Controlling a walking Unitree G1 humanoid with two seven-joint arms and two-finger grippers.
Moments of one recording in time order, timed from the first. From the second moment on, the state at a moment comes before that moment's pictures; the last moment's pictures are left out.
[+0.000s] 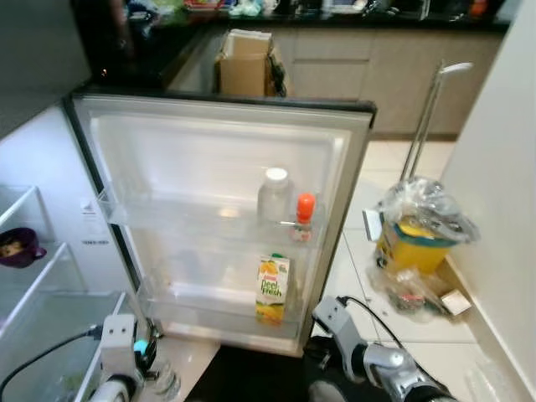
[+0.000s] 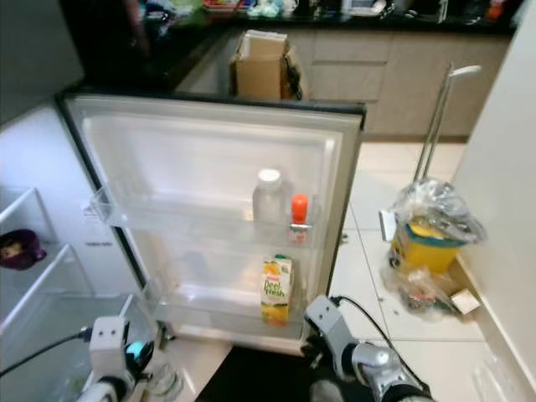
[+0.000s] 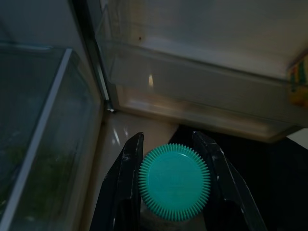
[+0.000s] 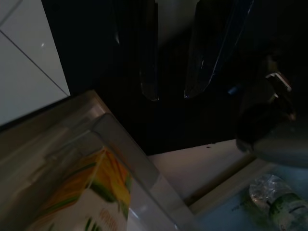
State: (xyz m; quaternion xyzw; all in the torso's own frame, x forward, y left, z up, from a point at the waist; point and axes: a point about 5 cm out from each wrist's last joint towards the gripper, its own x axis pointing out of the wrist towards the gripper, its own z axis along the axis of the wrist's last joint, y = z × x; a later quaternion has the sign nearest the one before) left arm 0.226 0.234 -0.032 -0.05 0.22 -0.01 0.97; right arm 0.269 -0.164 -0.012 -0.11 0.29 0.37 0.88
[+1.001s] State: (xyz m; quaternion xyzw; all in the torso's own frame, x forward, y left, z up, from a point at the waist) left arm 0.264 0.252 0.028 -0.10 0.06 -0.17 0.98; right arm 0.282 -0.146 0.022 -0.09 0.20 0.51 0.83
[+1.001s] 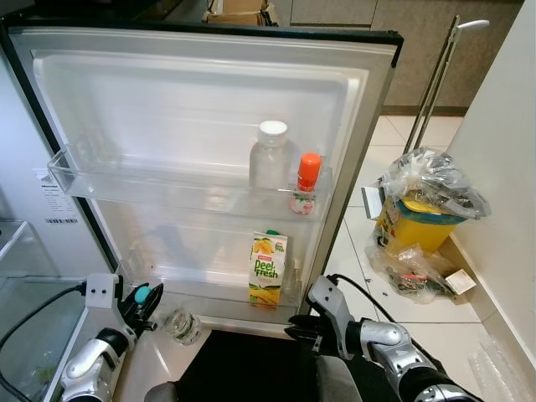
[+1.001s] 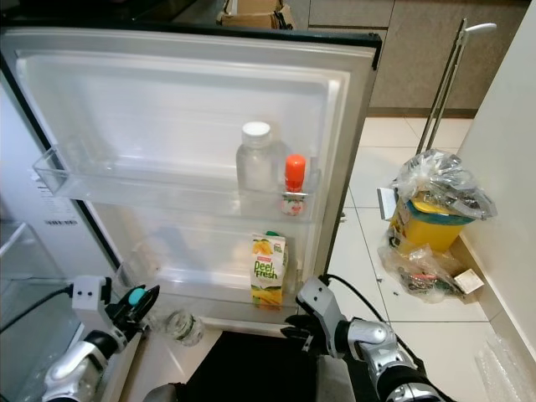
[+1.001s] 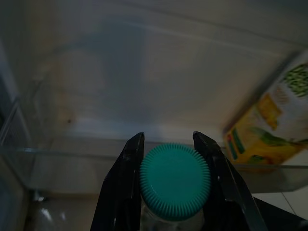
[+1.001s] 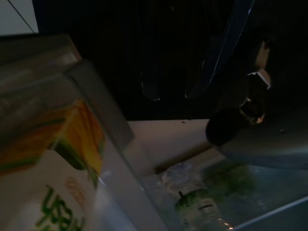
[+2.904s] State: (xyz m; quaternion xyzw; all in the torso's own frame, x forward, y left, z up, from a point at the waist) left arm 0.301 0.211 0.093 -0.12 -0.06 -0.33 0.93; right arm 0.272 -0.138 0.045 -0.08 0.09 0.51 0.85
